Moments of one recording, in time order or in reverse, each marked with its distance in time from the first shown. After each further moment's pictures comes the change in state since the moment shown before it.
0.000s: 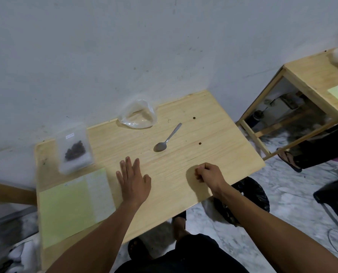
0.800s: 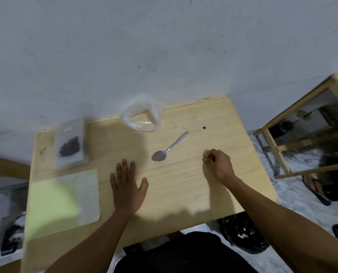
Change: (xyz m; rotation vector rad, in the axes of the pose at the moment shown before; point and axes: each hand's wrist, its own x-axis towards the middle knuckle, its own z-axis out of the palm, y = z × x) left_hand 0.013 0.017 0.028 0.051 0.130 -0.127; right_hand 0.126 -0.043 -0.045 -0.455 -0.087 -0.334
